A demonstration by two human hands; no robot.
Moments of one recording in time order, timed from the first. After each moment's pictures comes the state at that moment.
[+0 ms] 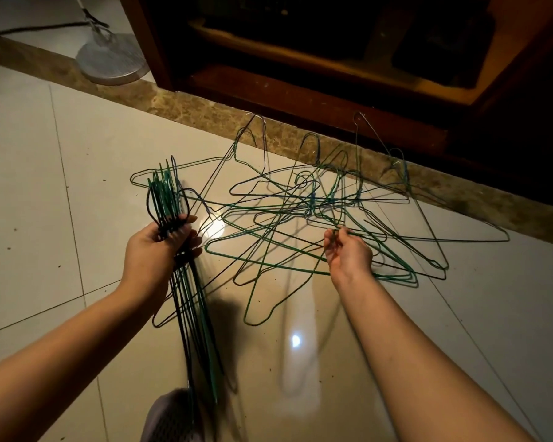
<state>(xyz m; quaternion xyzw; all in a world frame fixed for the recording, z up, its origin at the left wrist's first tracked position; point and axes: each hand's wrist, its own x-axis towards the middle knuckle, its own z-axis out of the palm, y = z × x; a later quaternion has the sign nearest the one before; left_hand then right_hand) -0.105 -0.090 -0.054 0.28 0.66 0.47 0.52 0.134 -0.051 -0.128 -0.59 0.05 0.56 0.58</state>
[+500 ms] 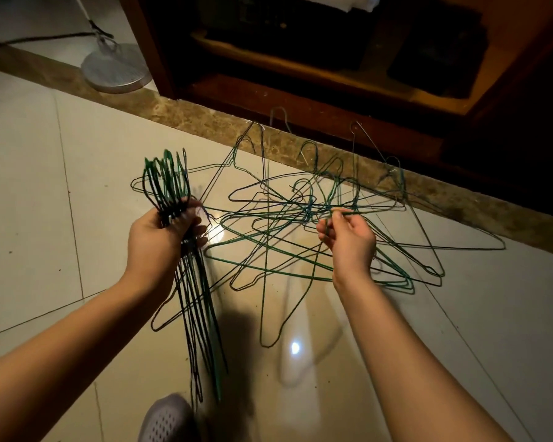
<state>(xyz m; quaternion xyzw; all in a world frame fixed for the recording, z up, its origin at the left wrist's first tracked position) -0.088 -0.080 -0.027 0.32 0.63 0.51 0.49 0.123 -0.054 -0.084 -0.64 -0.19 0.47 0.58</state>
